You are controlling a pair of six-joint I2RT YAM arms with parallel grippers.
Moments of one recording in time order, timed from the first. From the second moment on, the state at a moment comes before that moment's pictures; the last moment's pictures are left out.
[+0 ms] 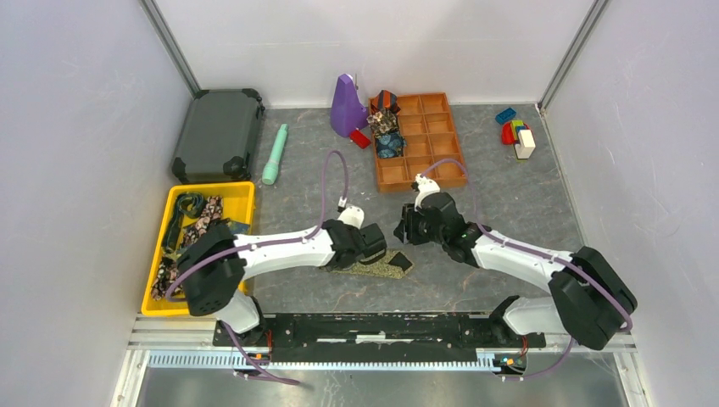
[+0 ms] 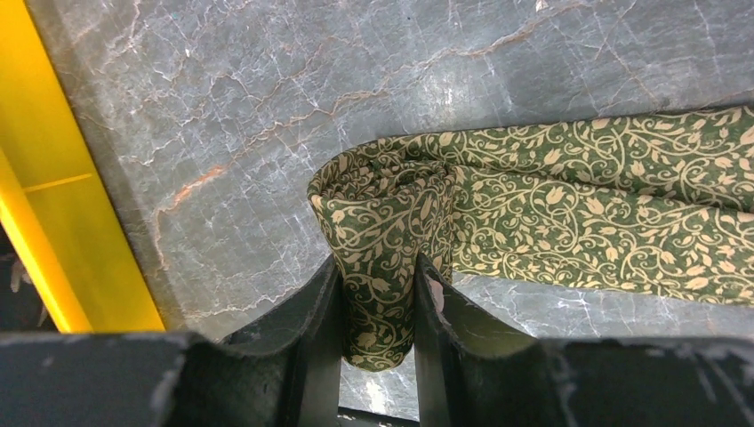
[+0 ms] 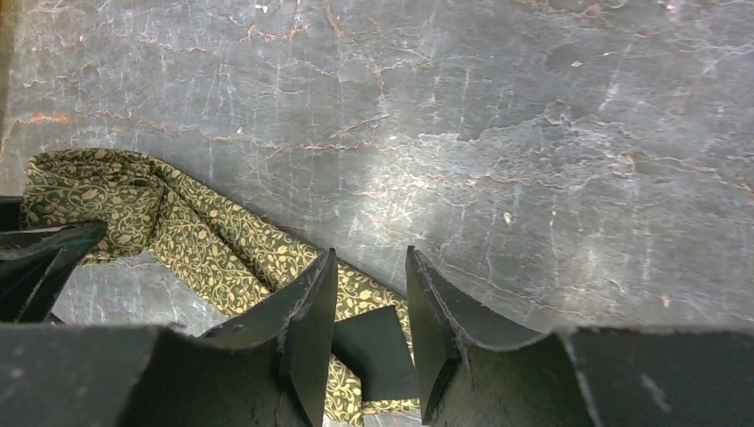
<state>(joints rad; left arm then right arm) -1.08 1.54 0.96 -0.89 -0.63 -0.79 0.71 1.32 0.59 0.07 -0.01 0.49</state>
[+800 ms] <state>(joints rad) -1.20 1.88 1.18 -1.08 -0.74 -0.89 0.64 1.15 0.56 0.00 0.00 0.46</state>
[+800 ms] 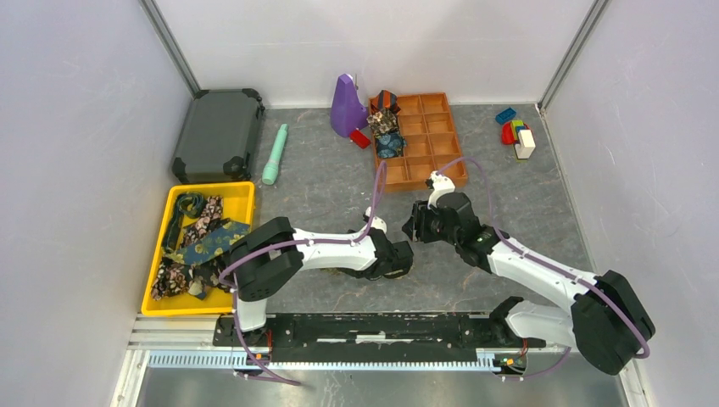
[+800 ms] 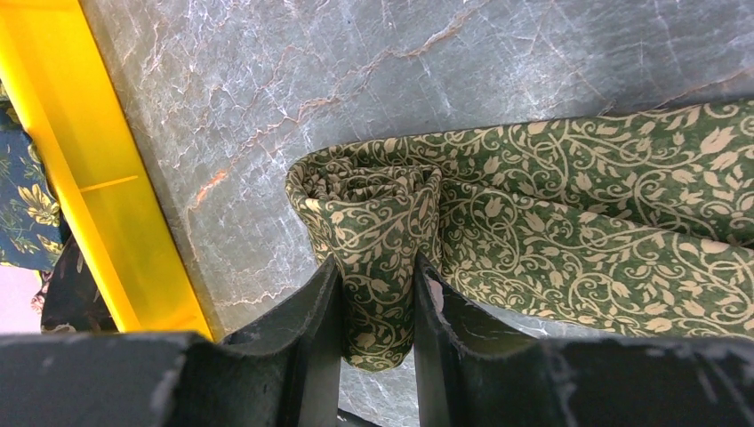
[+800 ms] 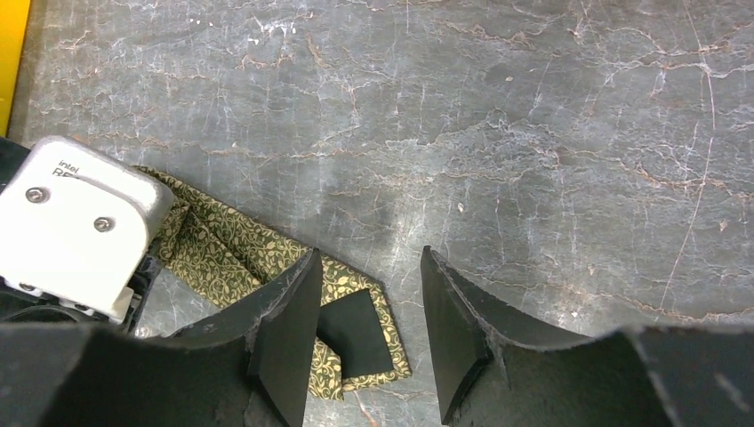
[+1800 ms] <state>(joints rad) -1.20 1.72 1.19 -1.01 -0.65 -0.89 0.64 1.14 0.55 -0.03 -0.05 0.47</state>
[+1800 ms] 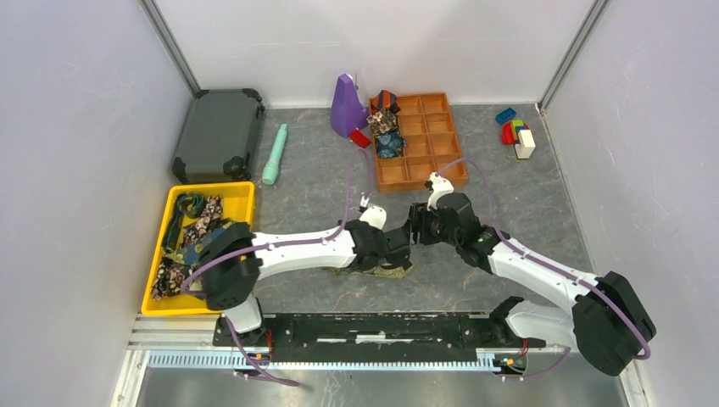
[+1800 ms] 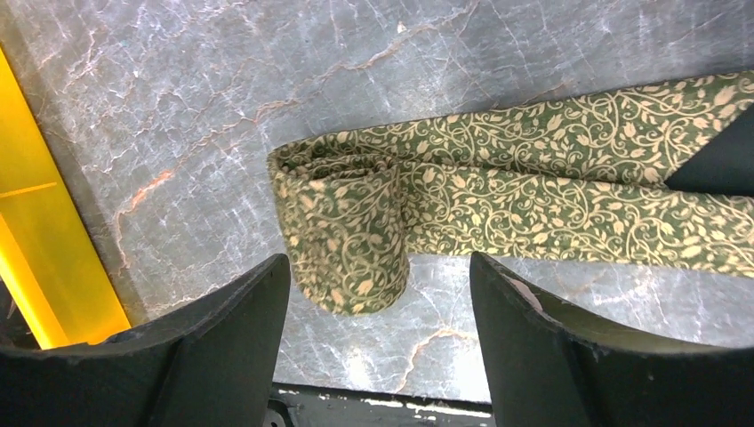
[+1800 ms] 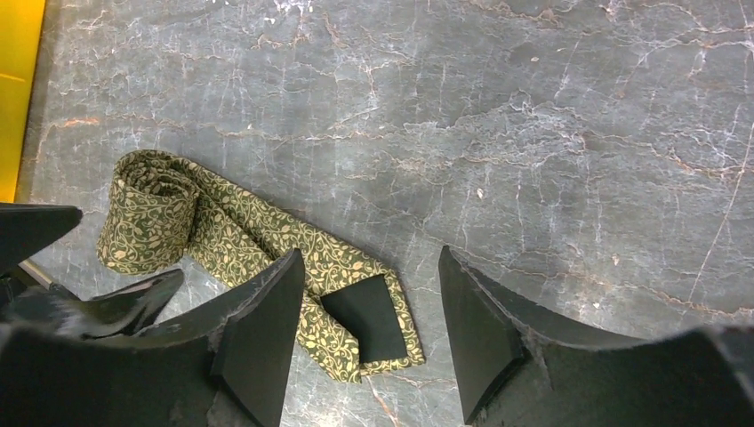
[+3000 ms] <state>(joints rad) -0.84 0.90 0.64 -0.76 -0.42 -0.82 1.10 1.58 0.86 0.11 0.04 0.79</state>
